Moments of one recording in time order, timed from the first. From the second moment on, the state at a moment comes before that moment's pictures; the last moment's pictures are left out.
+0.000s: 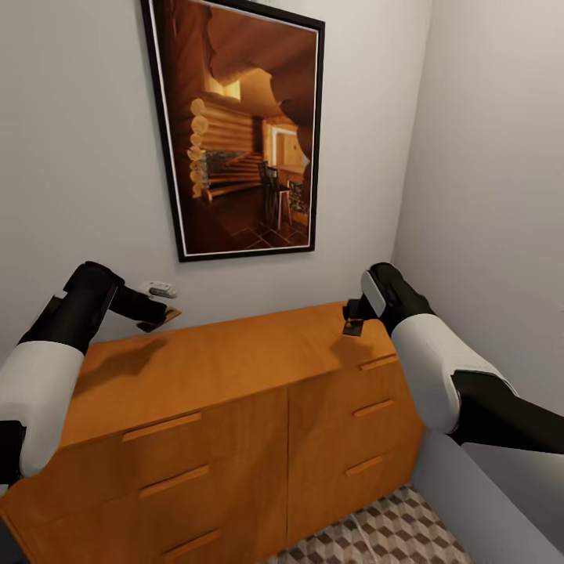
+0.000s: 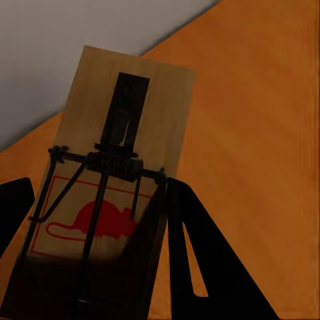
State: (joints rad) left arm -1.19 0.26 -0.04 -0.85 -0.65 1.04 -1.04; right arm -1.35 0.10 -0.15 -0.46 0.00 1.04 -0.30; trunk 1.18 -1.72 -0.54
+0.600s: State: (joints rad) left arm -1.19 0.24 -0.04 -0.92 -0.74 1.04 -1.04; right arm -1.35 0.10 -0.15 -0.46 0.00 1.04 -0.30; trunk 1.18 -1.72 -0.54
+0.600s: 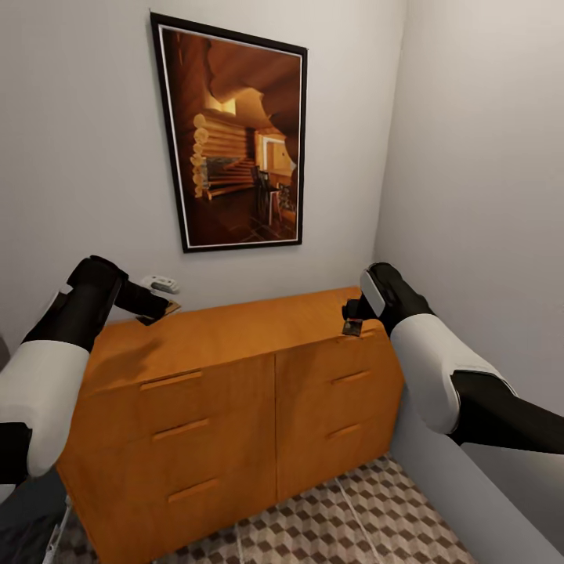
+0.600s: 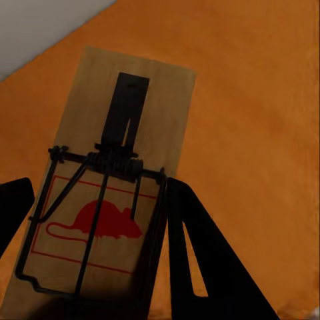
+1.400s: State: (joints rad) left arm -1.19 0.24 -0.04 -0.91 -0.74 1.04 -1.04; right arm -1.35 0.10 -0.15 -0.46 0.00 1.04 -0.30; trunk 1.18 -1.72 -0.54
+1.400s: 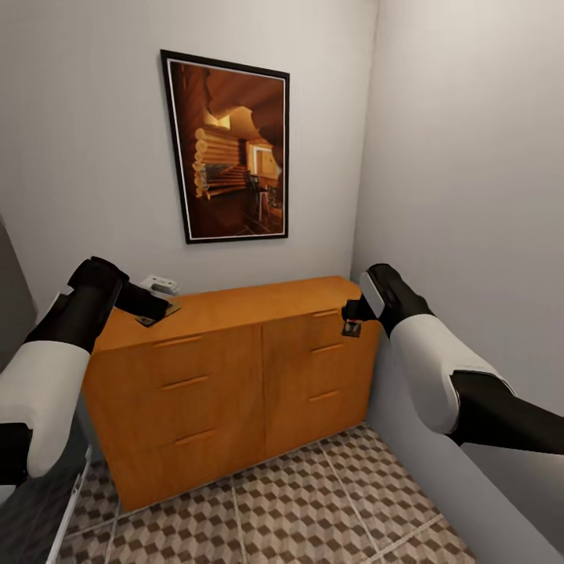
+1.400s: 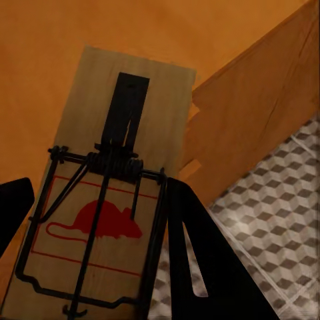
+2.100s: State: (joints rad) left arm -1.02 0.13 0.11 -0.91 -0.73 1.03 -0.72; right arm -1.18 0.10 -0.09 -0.42 0.00 0.97 -0.30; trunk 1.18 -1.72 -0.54
